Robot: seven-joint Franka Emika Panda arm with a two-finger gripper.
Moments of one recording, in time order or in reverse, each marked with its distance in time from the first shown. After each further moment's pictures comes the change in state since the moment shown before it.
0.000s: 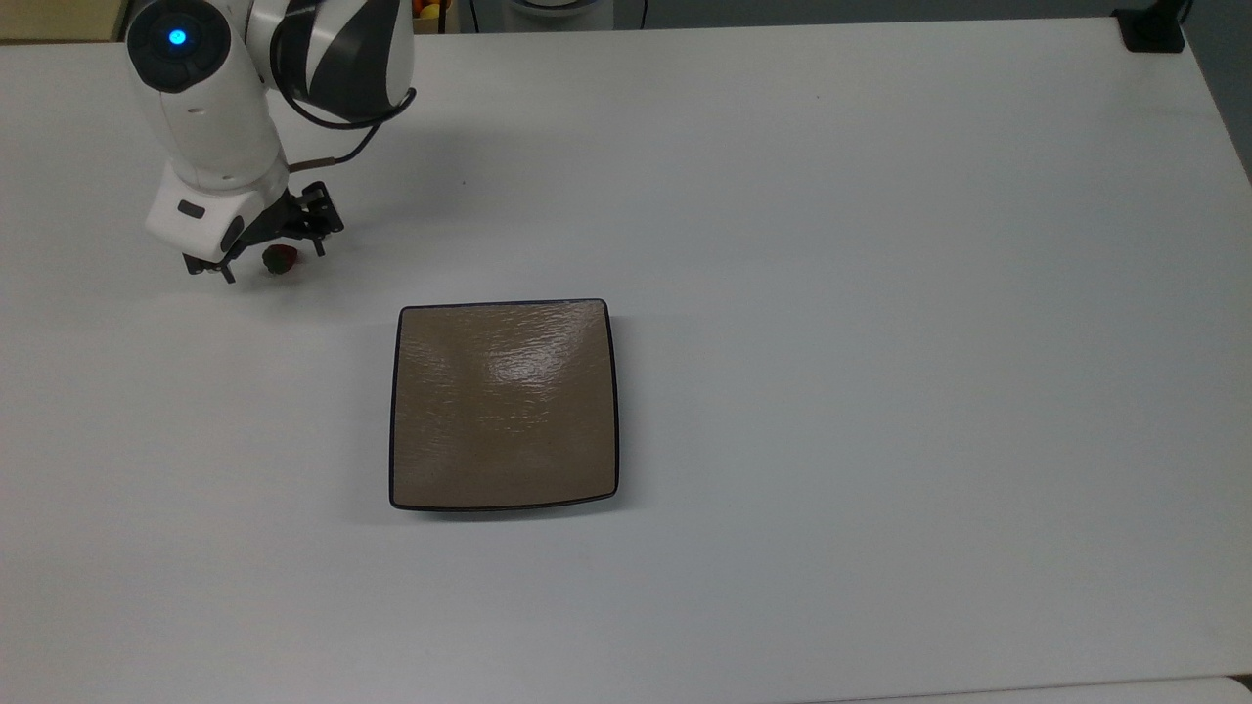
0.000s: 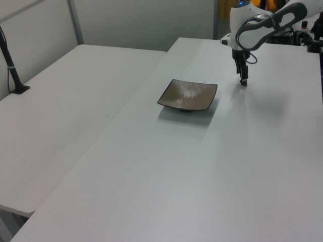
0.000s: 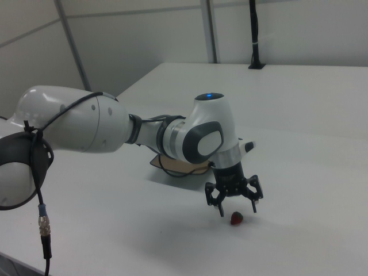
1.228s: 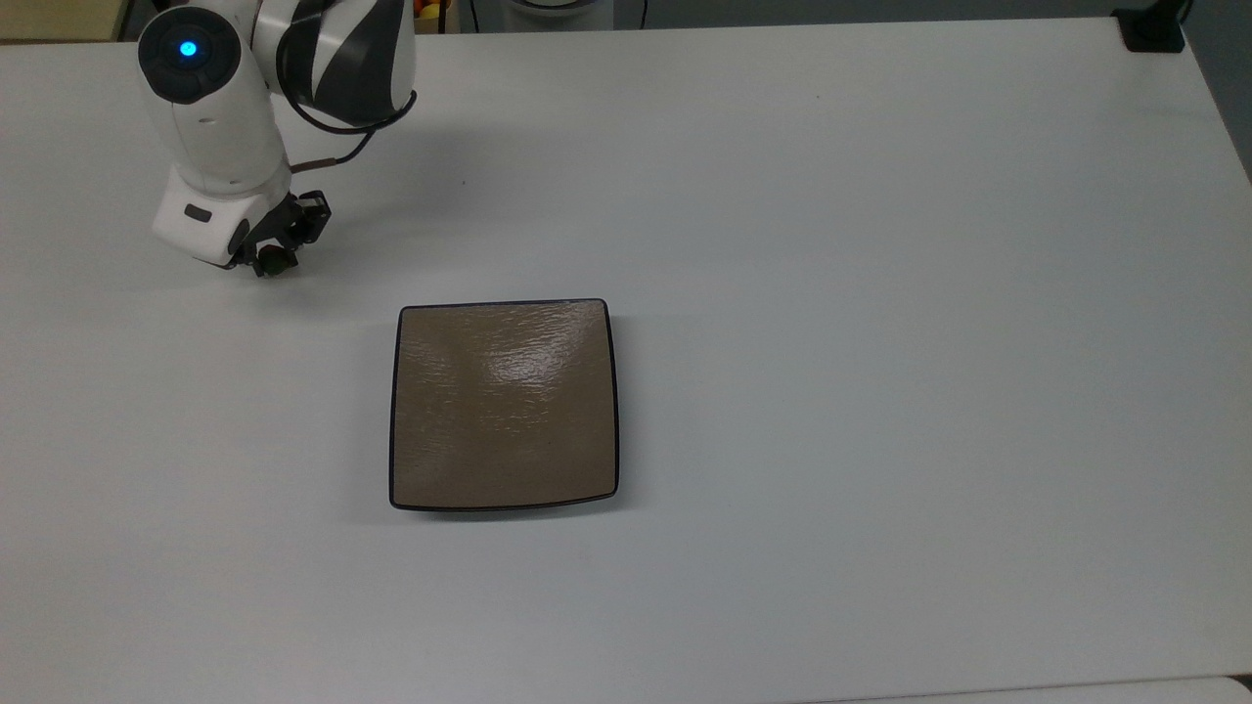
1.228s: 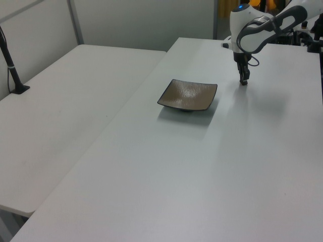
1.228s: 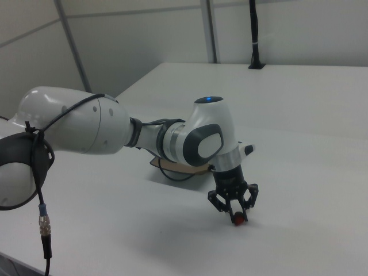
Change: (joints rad) arm 0.000 0.003 -0.002 -0.013 -0.033 0.000 -0.002
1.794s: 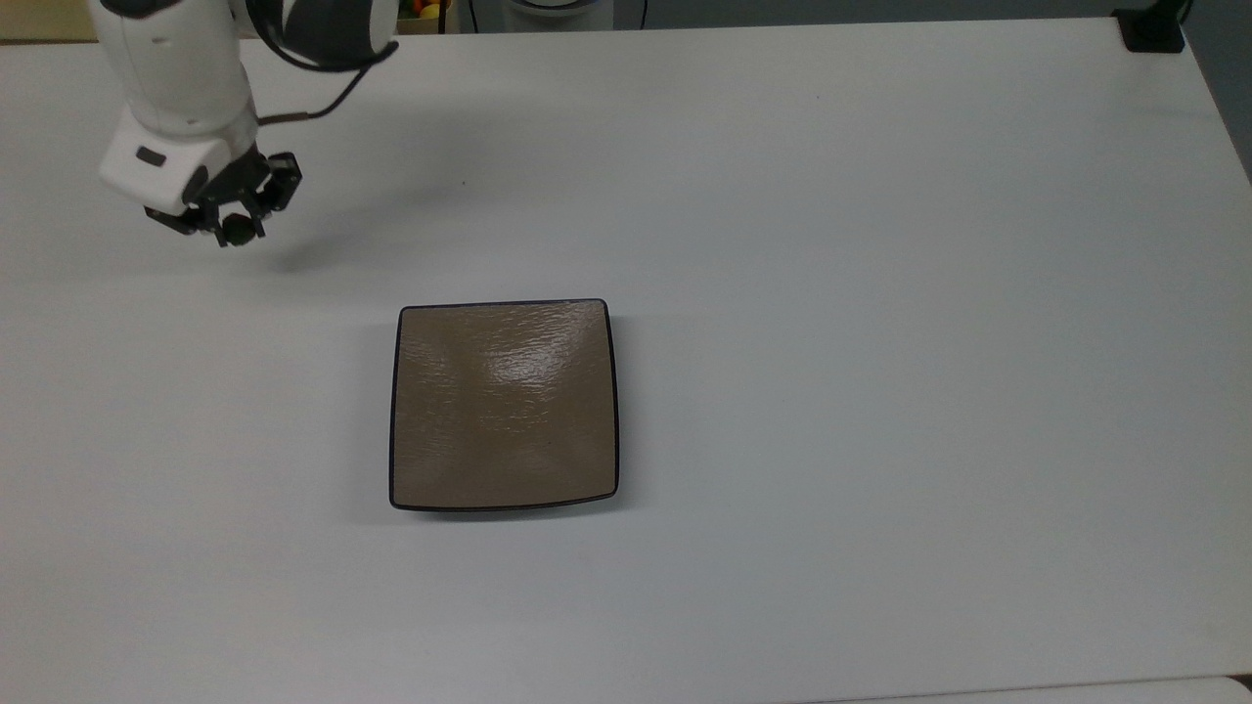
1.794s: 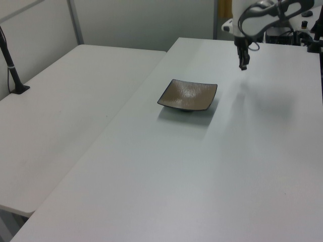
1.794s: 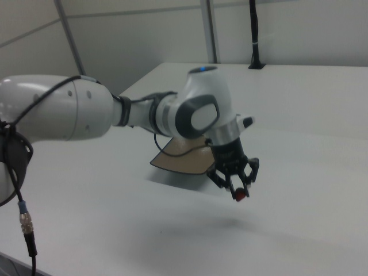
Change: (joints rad) arm 0.001 -0.089 -0.001 0.065 0.001 -0.102 0.001
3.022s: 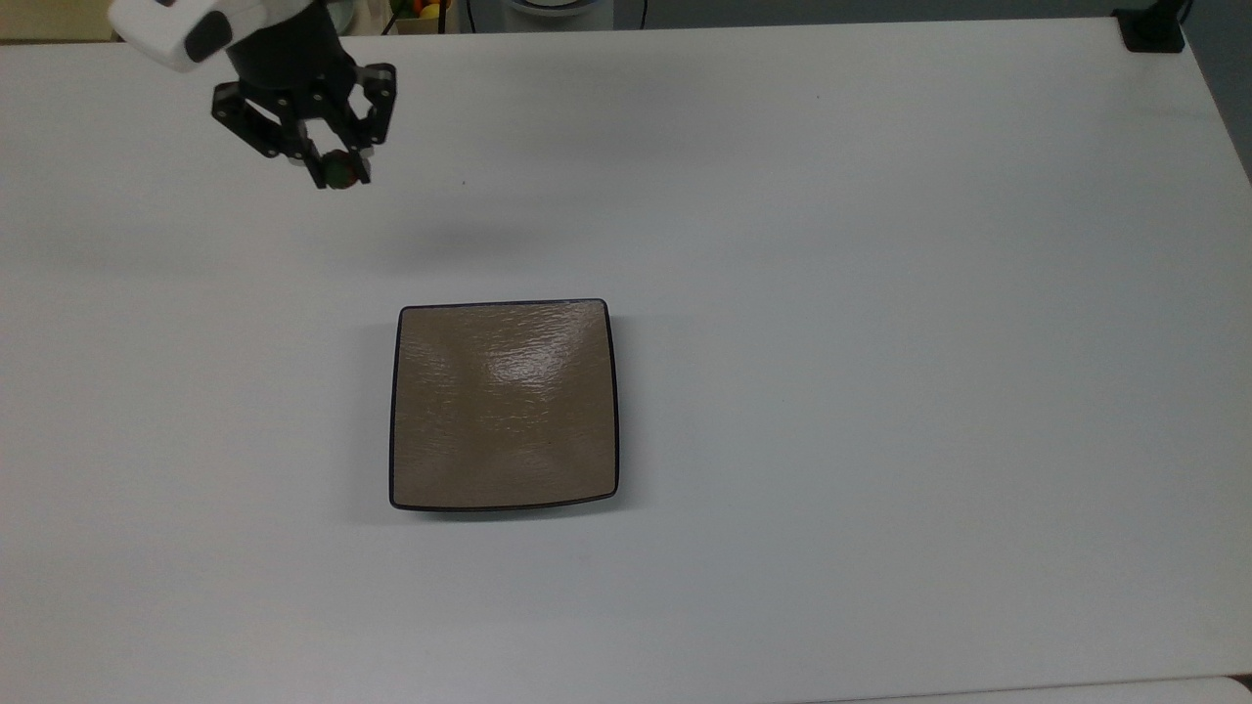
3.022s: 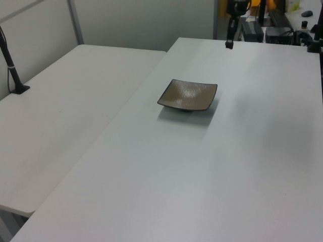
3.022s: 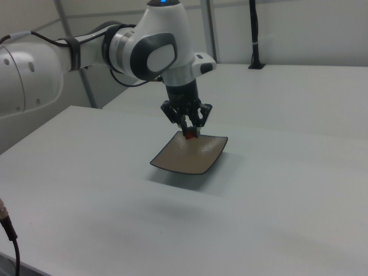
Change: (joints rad) arm 0.118 -0.151 0.027 0.145 0.291 -0.225 0.327
